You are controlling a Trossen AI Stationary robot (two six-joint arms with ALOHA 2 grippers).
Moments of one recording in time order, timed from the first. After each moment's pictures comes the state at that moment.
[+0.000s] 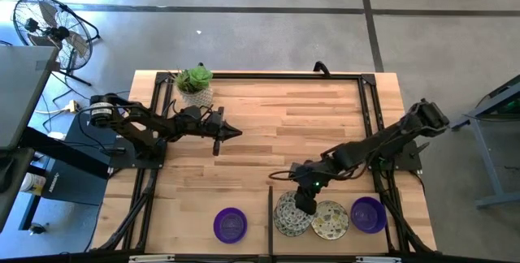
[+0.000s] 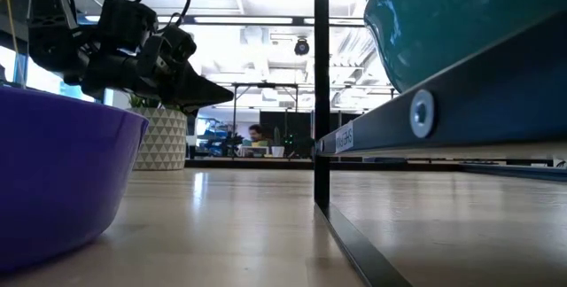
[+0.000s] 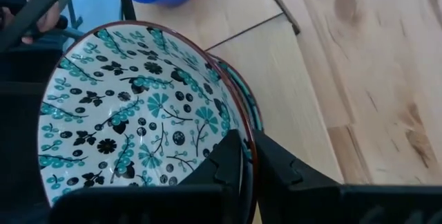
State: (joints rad) left arm 0.28 1.50 0.25 1.13 0.32 -0.10; right arm 0.41 1.54 1.11 -0.50 -0.16 0.86
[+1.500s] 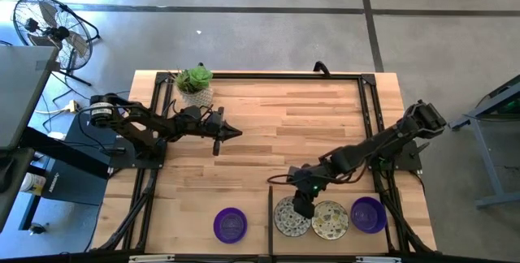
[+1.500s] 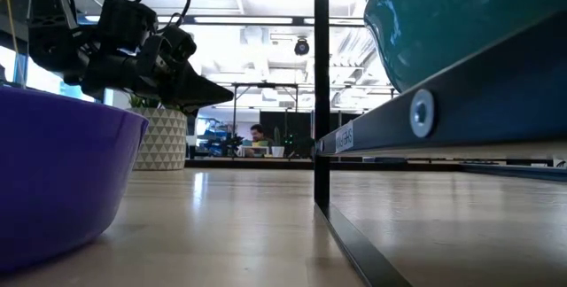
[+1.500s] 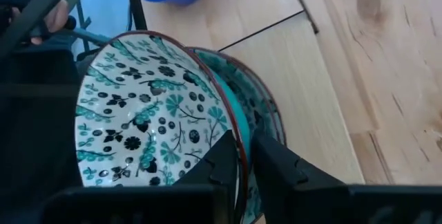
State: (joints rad) left arm 0.28 1.50 0.25 1.13 0.32 -0.10; right arm 0.43 1.57 1.11 -0.44 -0.17 0.89
